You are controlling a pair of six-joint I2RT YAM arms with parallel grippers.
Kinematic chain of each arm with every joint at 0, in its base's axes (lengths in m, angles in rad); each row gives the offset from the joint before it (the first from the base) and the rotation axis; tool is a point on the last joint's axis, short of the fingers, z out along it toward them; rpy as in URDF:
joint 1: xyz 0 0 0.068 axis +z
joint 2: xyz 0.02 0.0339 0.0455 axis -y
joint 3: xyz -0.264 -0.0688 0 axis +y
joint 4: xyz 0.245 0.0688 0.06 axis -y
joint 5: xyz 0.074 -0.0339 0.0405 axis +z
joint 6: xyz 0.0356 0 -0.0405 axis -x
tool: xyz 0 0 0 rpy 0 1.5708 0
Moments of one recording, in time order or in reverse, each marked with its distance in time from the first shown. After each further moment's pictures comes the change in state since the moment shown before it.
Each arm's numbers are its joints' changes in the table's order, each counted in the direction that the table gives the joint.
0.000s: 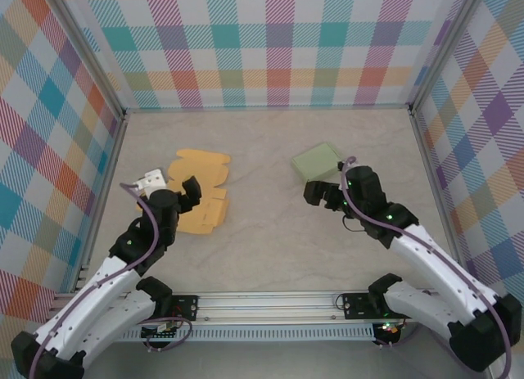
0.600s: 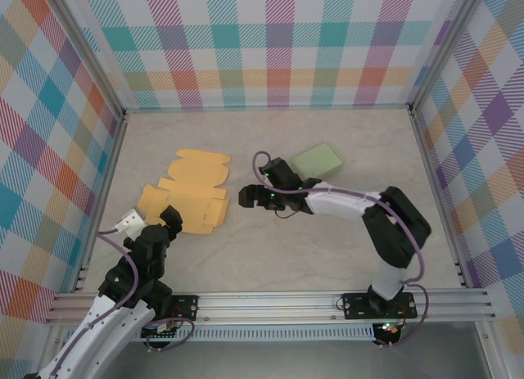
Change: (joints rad) left arm 0.011 0.425 0.242 -0.275 0.105 0.269; right arm 0.267 -0.825 -0.354 0.289 0.183 -0.151
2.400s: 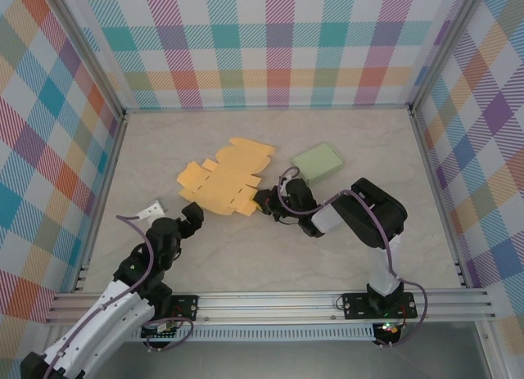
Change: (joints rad) left arm 0.000 -0.235 0.077 0.350 -0.325 0.021; right arm -0.093 -0.183 0.410 1.121 0.148 -0.757
